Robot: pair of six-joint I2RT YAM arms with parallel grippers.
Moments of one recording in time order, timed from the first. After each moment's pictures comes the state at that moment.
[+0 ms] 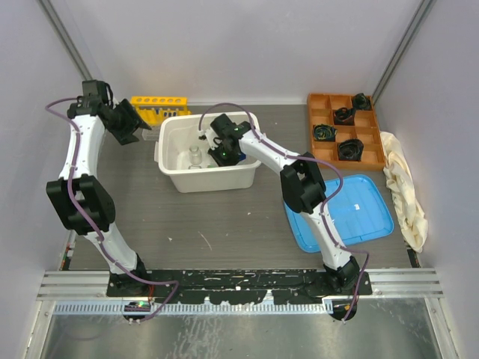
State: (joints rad) left arm 0.17 1.80 1.79 -0.93 0.29 -0.56; right arm 0.69 2.39 2.13 -0.88 -0.19 -0.13
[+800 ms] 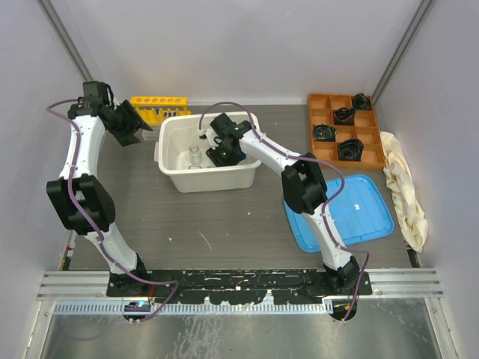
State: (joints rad) left arm 0.17 1.80 1.78 -0.93 0.31 -0.57; right arm 0.69 2.37 2.12 -0.89 -0.16 -0.13
